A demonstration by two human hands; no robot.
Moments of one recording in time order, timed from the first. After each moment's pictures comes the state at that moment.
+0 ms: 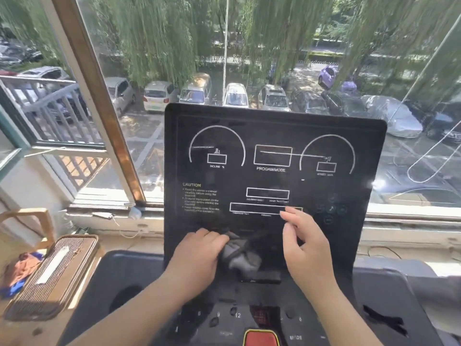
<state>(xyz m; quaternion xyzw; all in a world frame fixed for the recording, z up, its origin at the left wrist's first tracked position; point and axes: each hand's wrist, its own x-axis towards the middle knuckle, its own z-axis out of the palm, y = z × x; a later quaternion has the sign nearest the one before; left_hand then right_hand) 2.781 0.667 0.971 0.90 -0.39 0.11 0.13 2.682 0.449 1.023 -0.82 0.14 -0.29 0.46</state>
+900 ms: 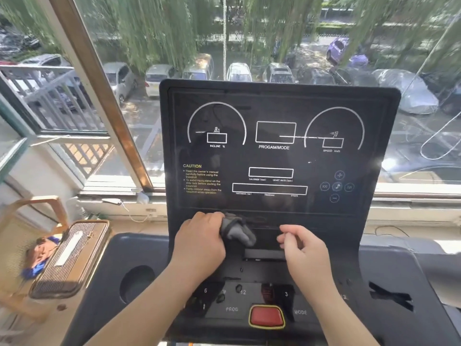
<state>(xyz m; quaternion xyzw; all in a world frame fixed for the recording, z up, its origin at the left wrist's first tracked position) 2.759 0.655 0.991 0.95 -0.23 0.03 0.19 2.655 0.457 0.980 -0.77 0.27 -0.17 0.55</state>
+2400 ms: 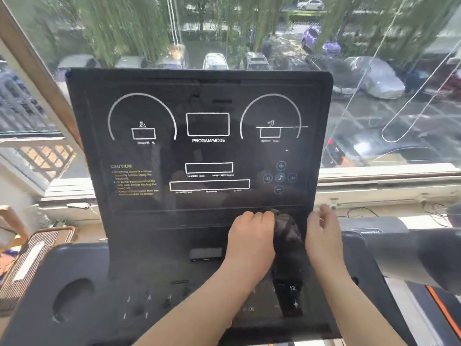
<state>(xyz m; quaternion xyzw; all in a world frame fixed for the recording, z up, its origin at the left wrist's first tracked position) 2.702 0.450 0.957 0.91 -0.36 0.09 0.18 2.633 0.315 0.970 -0.71 0.41 -0.21 0.53</state>
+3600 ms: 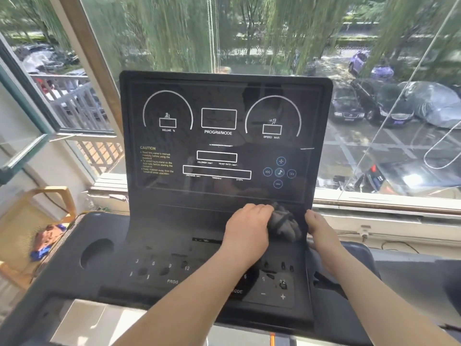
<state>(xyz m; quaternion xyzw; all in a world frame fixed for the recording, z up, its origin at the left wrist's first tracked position) 2.673 0.442 0.958 0.92 -0.29 0.13 0.22 2.630 0.259 0.945 -0.70 0.31 -0.02 0.65</state>
